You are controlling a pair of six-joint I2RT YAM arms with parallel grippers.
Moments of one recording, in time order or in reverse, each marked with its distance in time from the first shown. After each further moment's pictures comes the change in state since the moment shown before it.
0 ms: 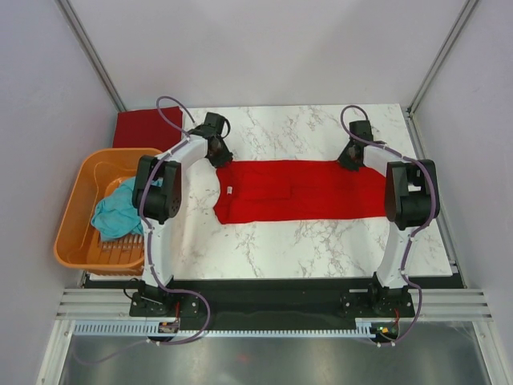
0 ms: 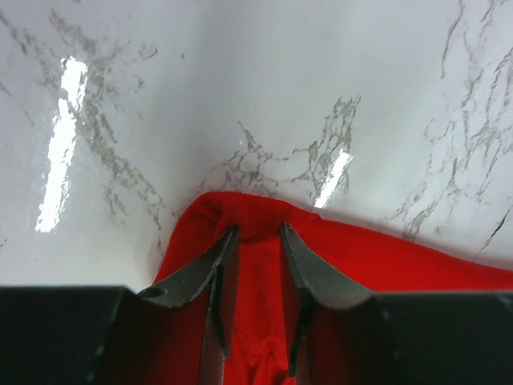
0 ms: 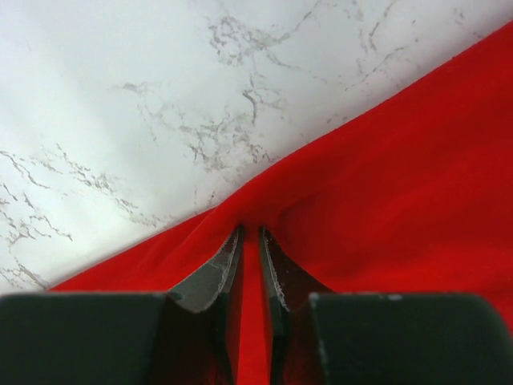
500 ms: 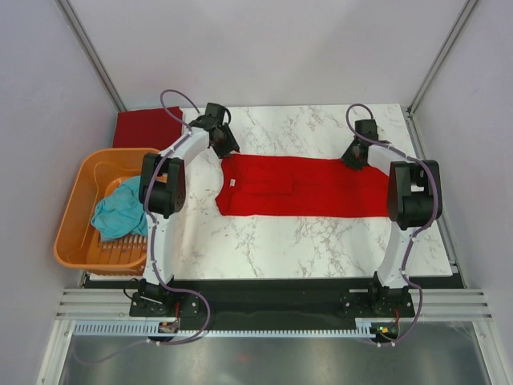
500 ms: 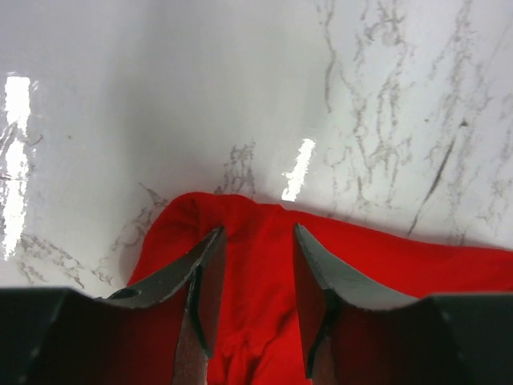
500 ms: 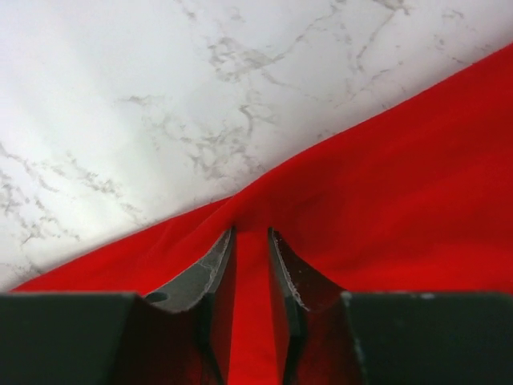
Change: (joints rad) left arm 0.011 0.113 0.206 -0.023 0.132 0.018; right arm -0.029 -0.008 -0.005 0.025 -0.031 0.003
